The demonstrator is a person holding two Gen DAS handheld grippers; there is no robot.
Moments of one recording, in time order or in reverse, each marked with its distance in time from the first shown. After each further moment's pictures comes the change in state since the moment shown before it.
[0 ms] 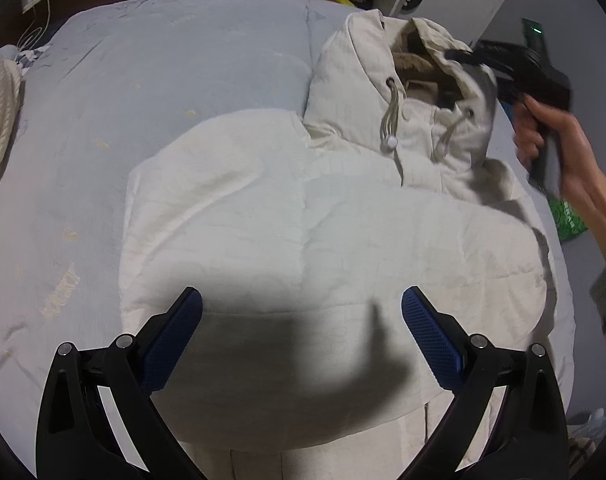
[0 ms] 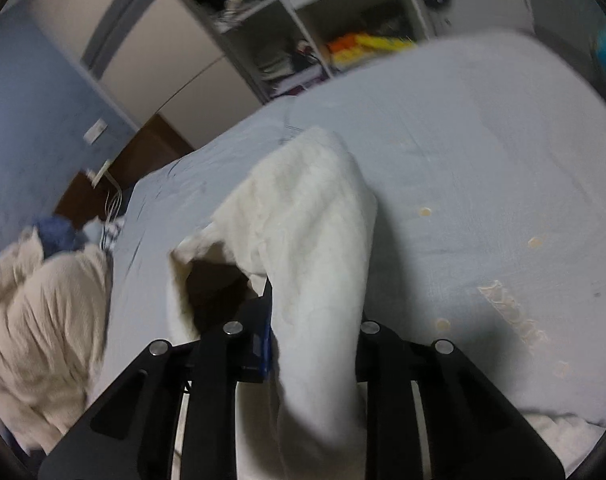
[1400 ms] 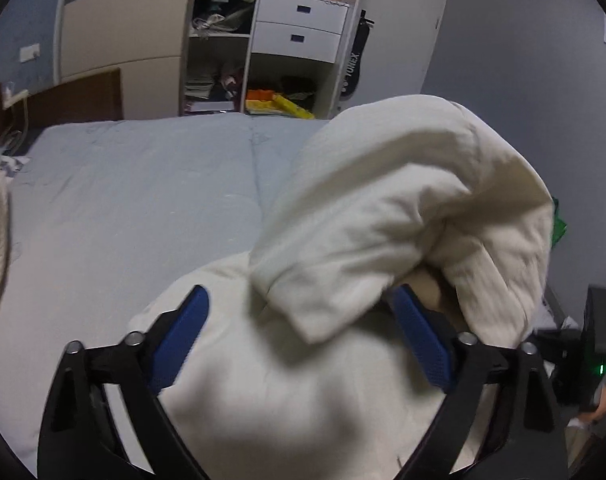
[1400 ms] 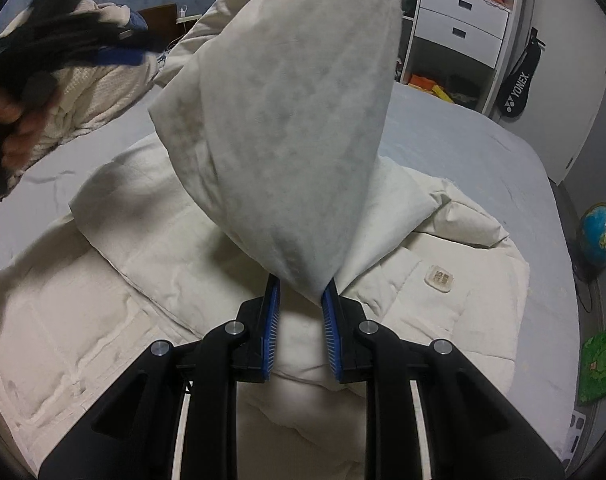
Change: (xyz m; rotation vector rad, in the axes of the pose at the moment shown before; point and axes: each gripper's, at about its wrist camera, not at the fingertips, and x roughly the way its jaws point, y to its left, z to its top) left arm -0.056 -0.038 0.053 0.185 -0.372 -0.111; right arm -0.168 0.066 -0.274 -0.647 0.062 -0.182
